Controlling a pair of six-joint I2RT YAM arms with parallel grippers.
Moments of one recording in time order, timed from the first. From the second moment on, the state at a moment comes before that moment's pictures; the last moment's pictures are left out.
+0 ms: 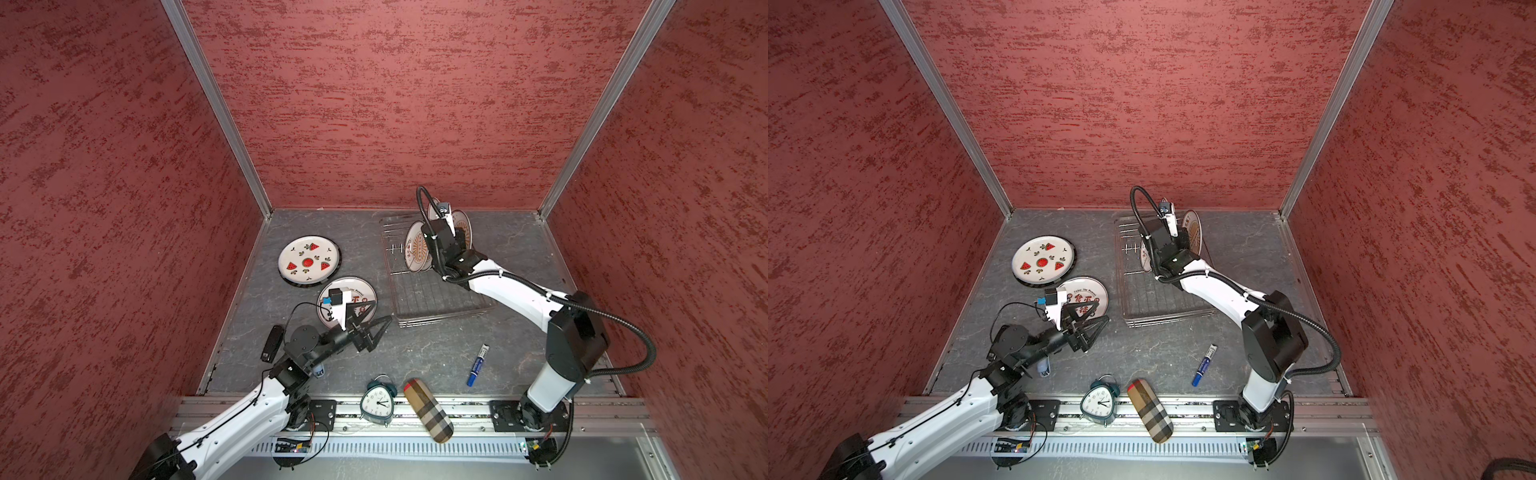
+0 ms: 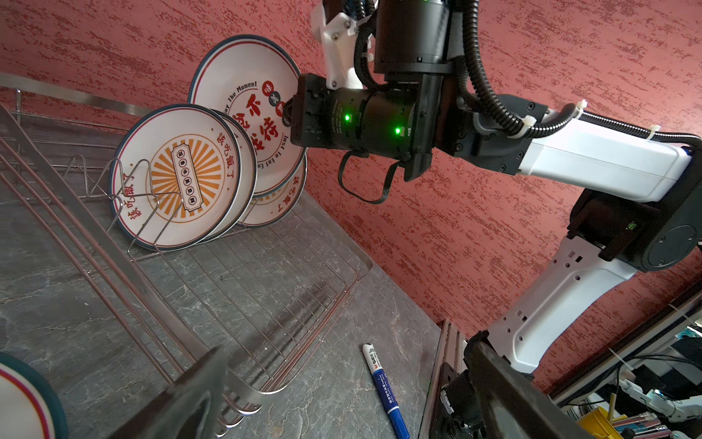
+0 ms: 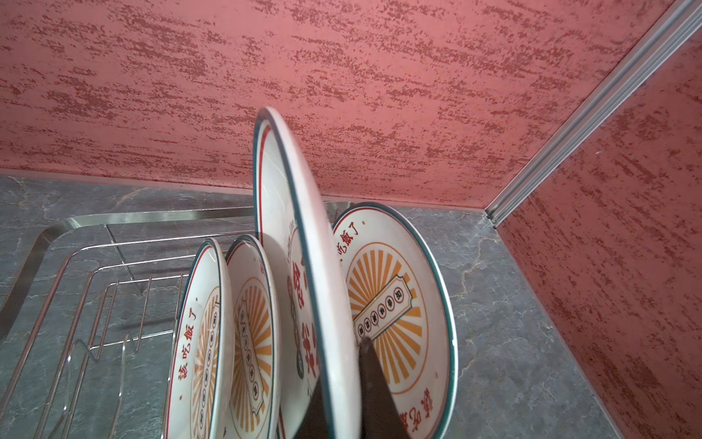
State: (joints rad) left arm -0.66 0.62 0.11 0.59 0.31 -0.63; right arm 0.66 1.69 1.32 -0.15 0.84 0.18
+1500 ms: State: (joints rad) left arm -0.66 0.70 0.09 0.71 0.27 -0.59; right arm 0.66 0.72 0.47 0.29 0.14 0.38
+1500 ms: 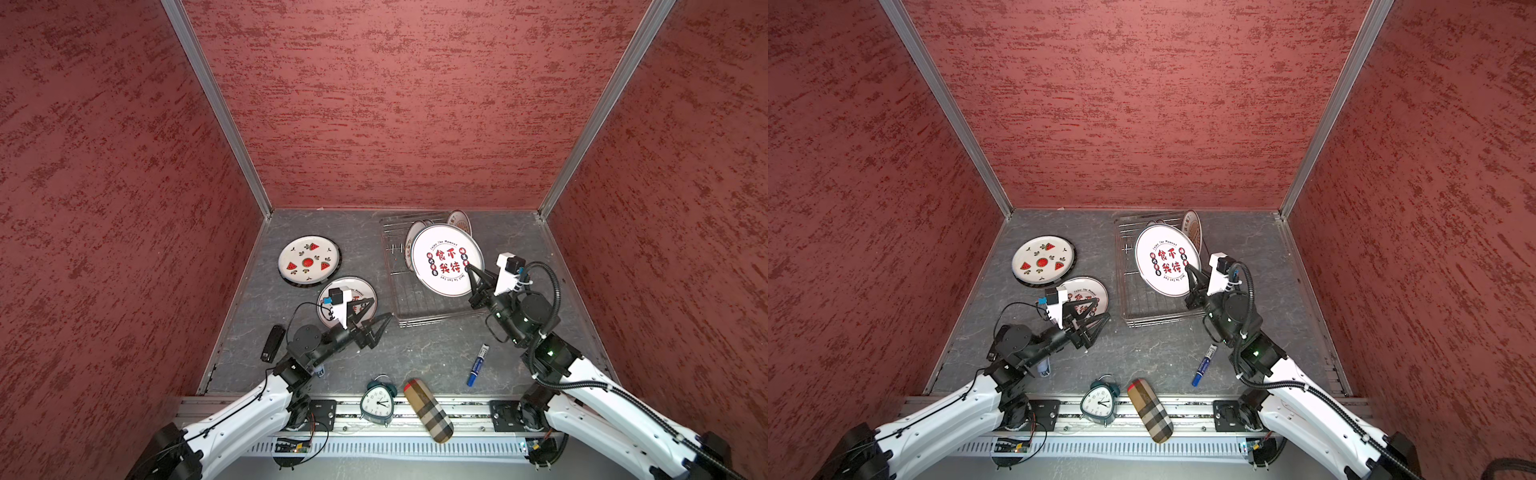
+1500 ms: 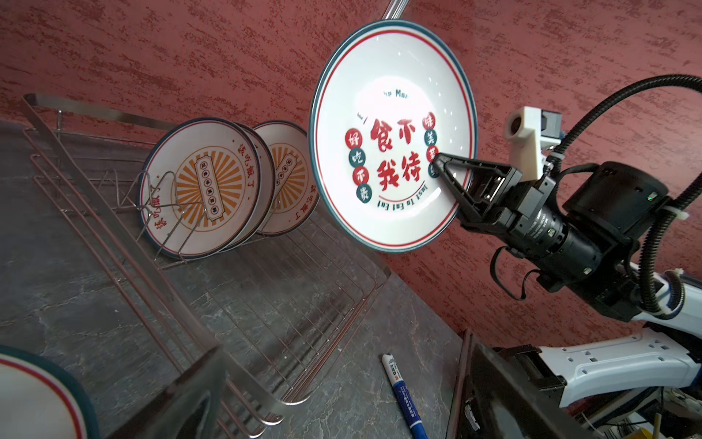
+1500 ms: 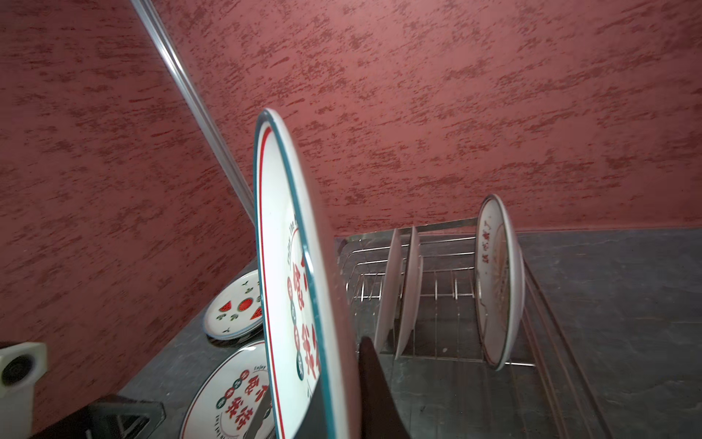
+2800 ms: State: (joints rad) left arm -0.77 0.94 0.19 0.82 0.16 -0.63; right arm 0.66 0.93 0.22 0.90 -0.21 0.64
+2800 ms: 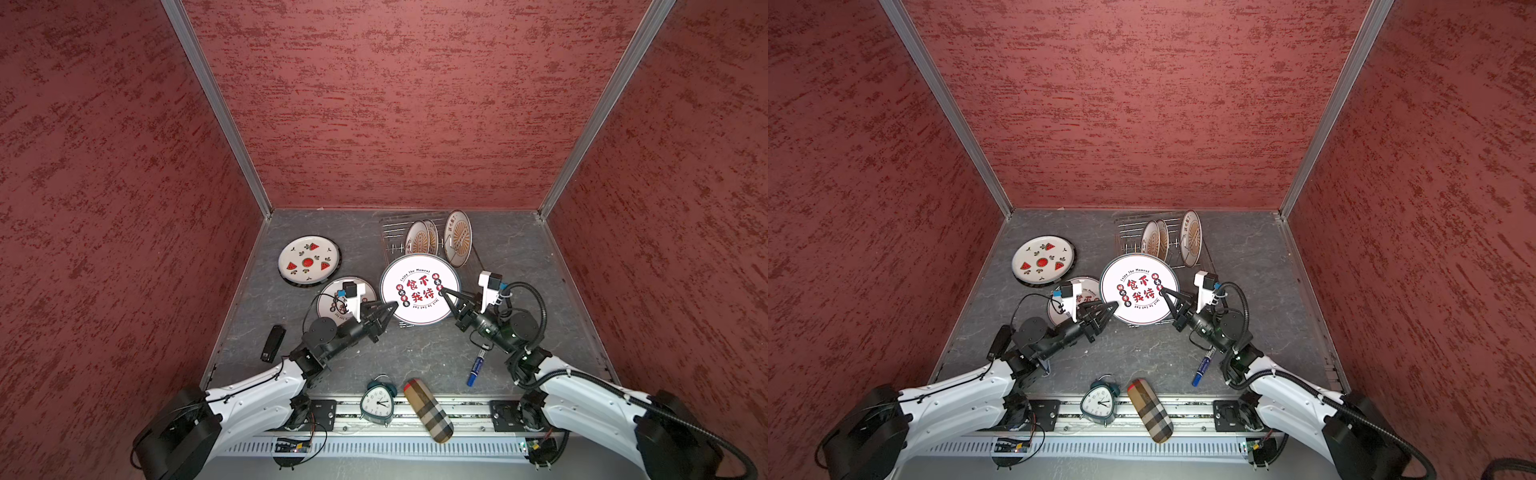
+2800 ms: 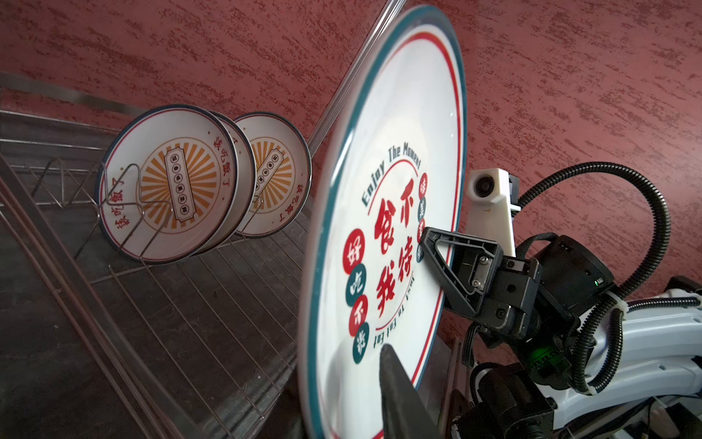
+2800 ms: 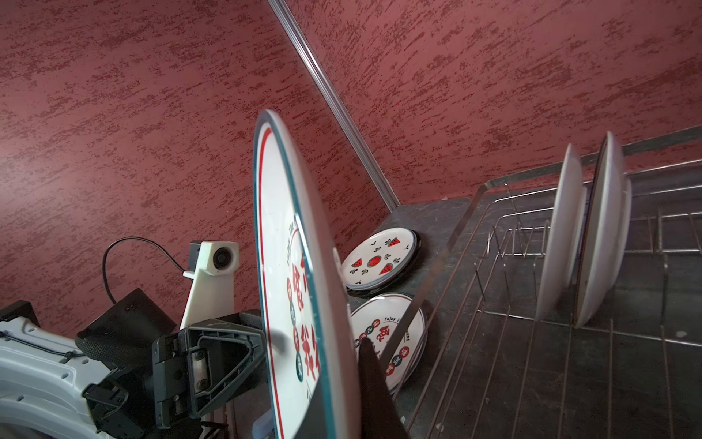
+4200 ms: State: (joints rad) left arm -0.77 0.92 0.21 0.72 0.10 -0.74; right arm 0.65 1.02 0.23 0.98 -0.21 0.65
